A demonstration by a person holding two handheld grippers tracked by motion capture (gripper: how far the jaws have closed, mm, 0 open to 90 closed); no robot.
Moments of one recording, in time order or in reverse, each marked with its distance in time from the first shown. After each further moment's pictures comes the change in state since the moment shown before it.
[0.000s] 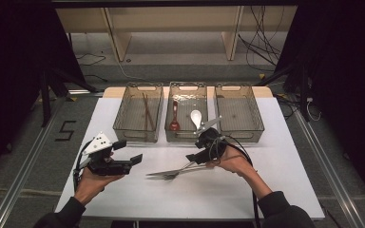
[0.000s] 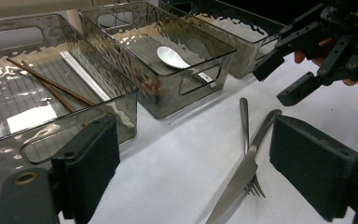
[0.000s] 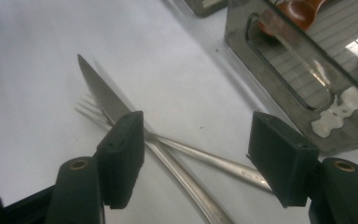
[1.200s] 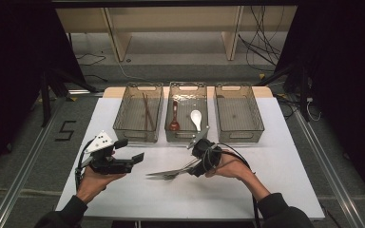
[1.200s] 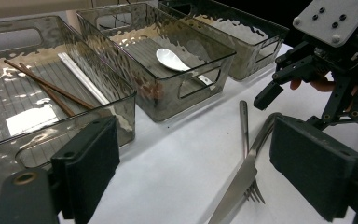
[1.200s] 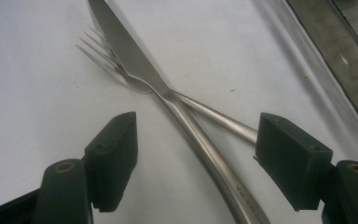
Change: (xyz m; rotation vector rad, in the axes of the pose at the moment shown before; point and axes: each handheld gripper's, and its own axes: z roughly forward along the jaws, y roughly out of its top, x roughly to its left) left arm -0.001 0.002 0.005 0.002 0.000 -0.003; right arm 0.014 -0.009 0.025 0.161 0.022 -0.127
